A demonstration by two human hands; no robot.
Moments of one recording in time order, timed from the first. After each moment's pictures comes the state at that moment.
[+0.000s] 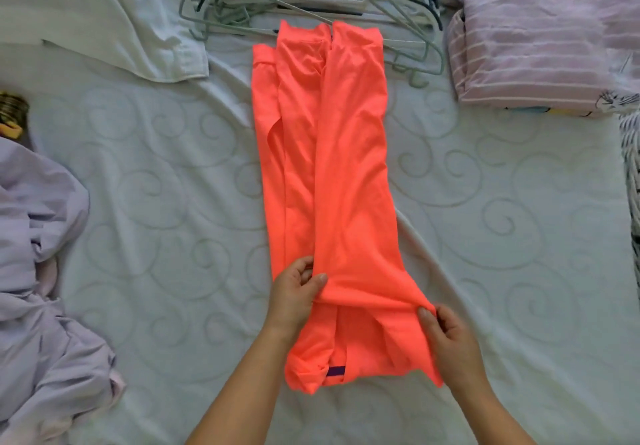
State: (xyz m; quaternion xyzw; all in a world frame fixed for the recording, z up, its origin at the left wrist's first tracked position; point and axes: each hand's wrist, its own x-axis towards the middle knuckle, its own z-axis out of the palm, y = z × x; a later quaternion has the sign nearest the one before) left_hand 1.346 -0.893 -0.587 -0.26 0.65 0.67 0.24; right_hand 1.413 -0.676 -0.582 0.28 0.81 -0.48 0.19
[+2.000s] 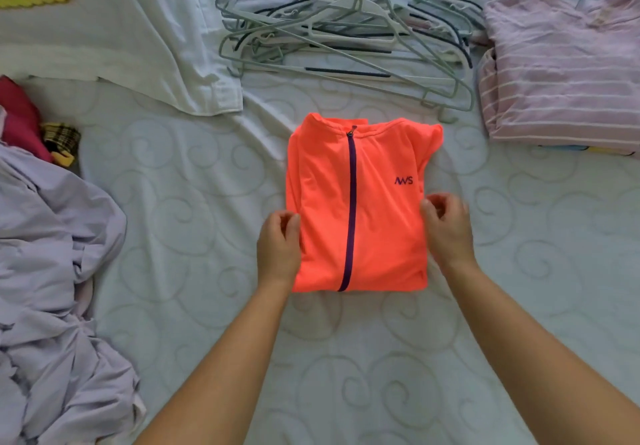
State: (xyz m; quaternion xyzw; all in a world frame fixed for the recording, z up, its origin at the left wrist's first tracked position) left_hand 1.247 -0.933 -0.576 -0.29 0.82 0.50 0.05; right_hand 1.209 -0.714 -0.587 0.24 0.86 -0.44 0.06
